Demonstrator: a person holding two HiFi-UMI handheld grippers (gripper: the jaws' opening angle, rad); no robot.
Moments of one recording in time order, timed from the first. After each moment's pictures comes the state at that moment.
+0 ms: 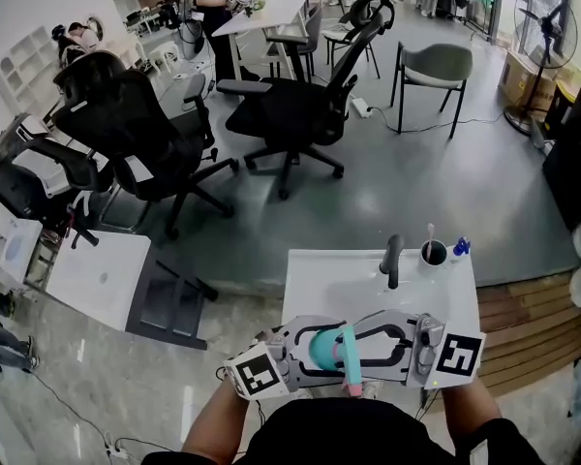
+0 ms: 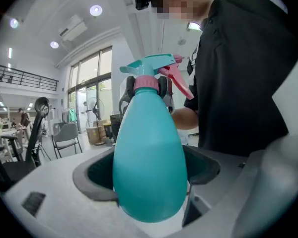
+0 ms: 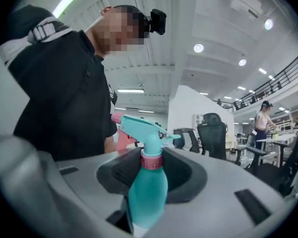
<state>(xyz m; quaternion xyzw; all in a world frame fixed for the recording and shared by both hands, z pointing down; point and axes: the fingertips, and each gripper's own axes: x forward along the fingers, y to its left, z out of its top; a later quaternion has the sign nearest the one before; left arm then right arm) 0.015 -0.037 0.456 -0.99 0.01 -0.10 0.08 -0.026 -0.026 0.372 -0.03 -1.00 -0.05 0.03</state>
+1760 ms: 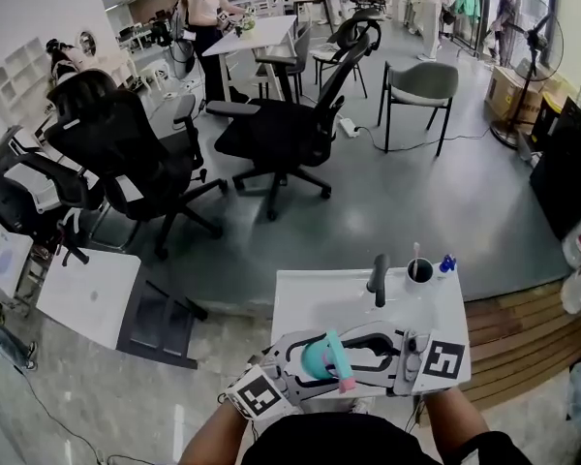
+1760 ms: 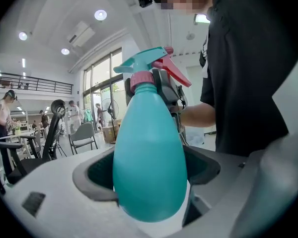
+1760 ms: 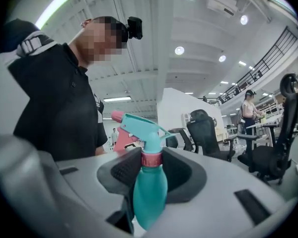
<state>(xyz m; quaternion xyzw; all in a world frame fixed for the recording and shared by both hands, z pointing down) 0.016 -0.063 0.465 -0.99 0.11 -0.10 0.07 -0.023 -0.053 0.365 0.03 -1.00 0.04 -0.04</state>
